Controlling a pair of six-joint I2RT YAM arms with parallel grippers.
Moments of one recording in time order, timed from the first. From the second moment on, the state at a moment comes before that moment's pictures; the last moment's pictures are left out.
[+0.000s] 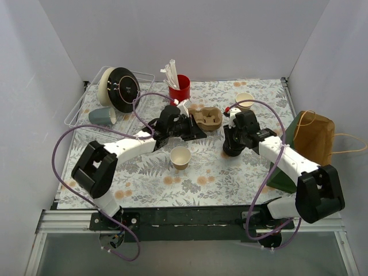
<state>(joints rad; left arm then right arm) -0.68 1.64 1.06 0.15 0.40 -0.80 0.42 1.35 0.88 -0.40 -0.11 0.05</state>
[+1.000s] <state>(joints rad) -0.82 1.99 1.26 0.31 0.39 -0.85 0.42 1.23 0.81 -0.37 -0.10 0.08</state>
